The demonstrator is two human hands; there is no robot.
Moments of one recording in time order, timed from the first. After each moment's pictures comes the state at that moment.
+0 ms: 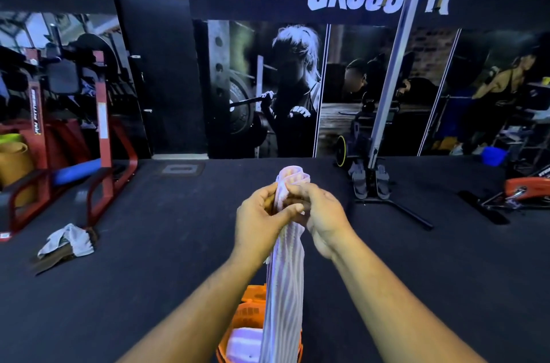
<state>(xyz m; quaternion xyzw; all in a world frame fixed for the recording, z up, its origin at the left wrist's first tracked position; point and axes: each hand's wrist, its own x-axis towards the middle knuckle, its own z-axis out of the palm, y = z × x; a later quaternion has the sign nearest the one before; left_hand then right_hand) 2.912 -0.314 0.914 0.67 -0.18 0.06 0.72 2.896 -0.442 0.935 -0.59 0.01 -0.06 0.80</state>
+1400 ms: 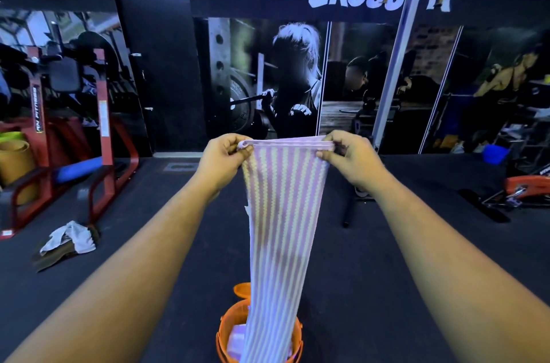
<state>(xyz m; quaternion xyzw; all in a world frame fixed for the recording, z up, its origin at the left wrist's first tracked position) 3.008 -0.253 0.978 0.75 -0.22 0.09 0.62 2.949 -0.542 0.985 -0.88 -0.16 -0.25 0.37</state>
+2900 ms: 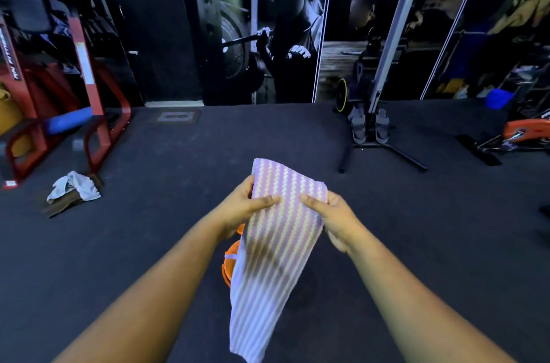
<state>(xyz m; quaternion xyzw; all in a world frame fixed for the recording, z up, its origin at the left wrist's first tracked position) 2.933 -0.265 0.807 0.67 -0.14 -0.26 0.68 2.861 -0.477 0.794 -0.62 0.12 0.01 0.77</state>
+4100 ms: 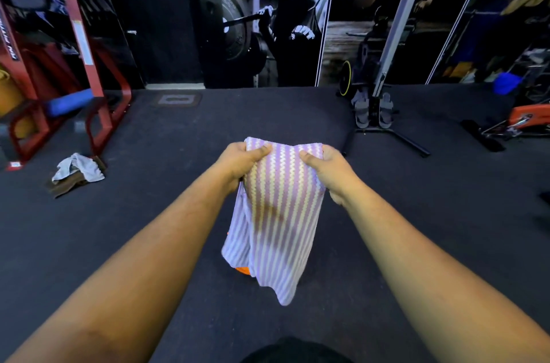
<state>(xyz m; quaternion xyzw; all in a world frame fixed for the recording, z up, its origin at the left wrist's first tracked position) 2.968 -0.275 0.825 0.73 -0.01 -0.18 0.66 2.902 -0.480 0.816 -0.71 0.11 -0.03 0.70</state>
